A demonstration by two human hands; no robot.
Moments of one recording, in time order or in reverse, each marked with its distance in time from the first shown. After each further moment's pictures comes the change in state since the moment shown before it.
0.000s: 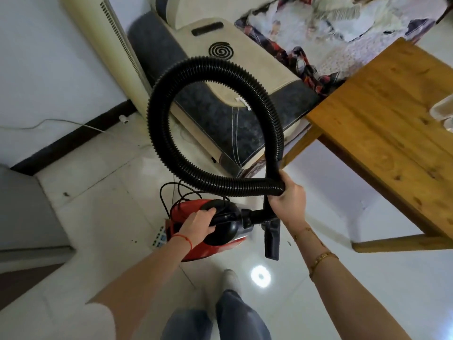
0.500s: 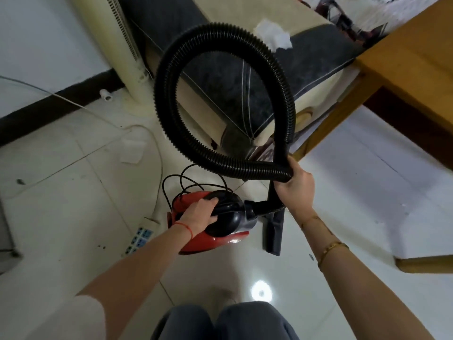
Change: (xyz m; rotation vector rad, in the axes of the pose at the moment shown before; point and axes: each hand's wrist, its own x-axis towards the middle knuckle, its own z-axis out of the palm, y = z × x) left_hand 0.159 -0.099 0.181 0.004 0.041 0.011; right_hand 0.041 0.170 0.184 -0.081 0.102 -0.086
